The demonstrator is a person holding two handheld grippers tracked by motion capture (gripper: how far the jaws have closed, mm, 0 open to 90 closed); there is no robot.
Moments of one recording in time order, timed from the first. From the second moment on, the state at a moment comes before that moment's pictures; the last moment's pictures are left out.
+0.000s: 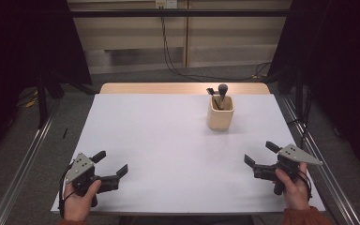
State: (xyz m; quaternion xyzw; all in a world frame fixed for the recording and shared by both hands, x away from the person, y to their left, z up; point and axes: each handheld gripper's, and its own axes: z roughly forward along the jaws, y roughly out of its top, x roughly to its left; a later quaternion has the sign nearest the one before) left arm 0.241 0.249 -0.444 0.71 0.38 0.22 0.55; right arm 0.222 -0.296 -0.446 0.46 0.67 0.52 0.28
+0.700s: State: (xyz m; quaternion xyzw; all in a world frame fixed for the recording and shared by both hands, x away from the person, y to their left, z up) left arm 0.241 0.246 -0.445 0.72 0.38 0.21 0.54; right arm 0.206 -0.303 -0.453 0.46 0.67 0.51 0.28
